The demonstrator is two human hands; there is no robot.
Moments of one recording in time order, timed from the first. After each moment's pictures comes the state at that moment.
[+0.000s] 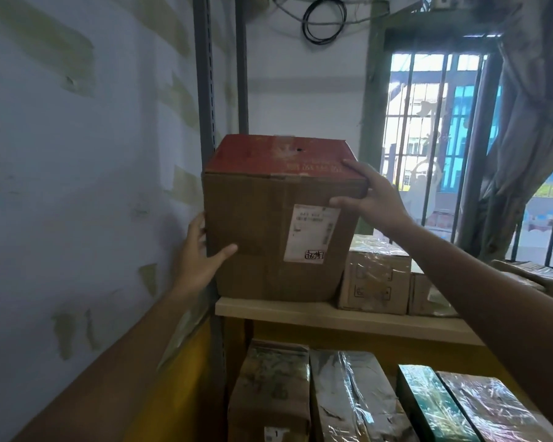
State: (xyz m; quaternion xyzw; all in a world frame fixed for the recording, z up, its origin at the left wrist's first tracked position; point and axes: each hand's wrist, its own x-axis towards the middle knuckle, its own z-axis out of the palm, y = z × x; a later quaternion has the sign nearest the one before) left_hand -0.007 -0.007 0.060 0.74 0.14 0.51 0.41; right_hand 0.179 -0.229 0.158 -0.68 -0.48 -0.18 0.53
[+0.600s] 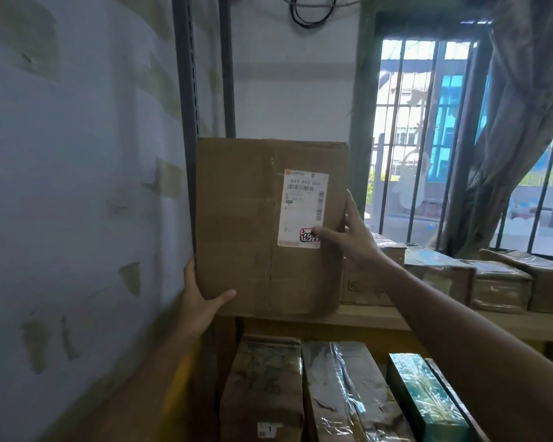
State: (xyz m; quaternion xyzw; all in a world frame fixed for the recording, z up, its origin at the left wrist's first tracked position) left_hand 0.013 -0.002 -0.013 0.74 0.21 0.42 0.49; right_hand 0.201 -0.197 0.090 -0.68 -0.45 -0.04 0.58
